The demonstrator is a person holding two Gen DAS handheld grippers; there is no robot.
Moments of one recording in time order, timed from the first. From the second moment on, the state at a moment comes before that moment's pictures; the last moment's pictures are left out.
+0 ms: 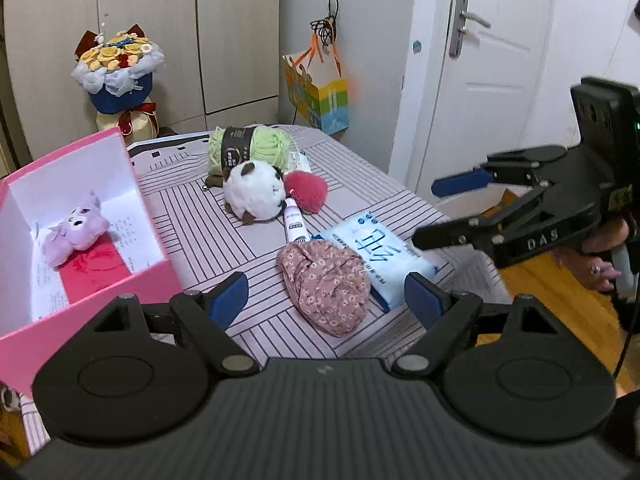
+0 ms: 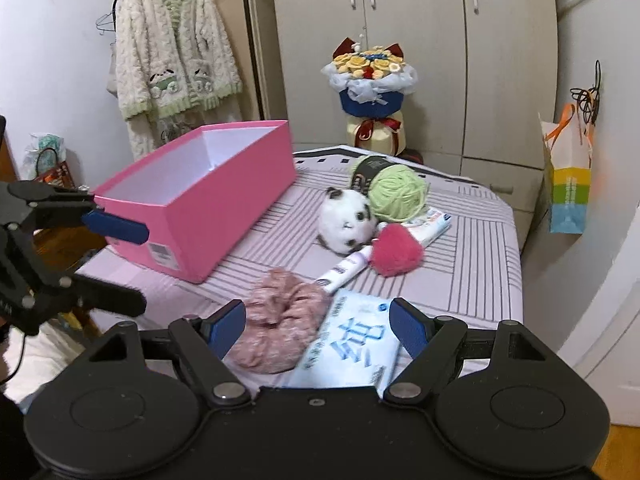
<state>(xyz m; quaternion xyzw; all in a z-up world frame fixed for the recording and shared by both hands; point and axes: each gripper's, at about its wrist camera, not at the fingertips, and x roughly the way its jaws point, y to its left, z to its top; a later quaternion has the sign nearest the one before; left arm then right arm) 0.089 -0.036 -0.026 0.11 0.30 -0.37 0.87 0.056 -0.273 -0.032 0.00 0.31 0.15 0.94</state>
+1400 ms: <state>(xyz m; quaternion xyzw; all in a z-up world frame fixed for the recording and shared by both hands) 0.140 -0.098 -0.122 0.05 0.30 -0.33 0.89 0.203 -0.293 -0.100 0.02 0.34 0.10 0.94</state>
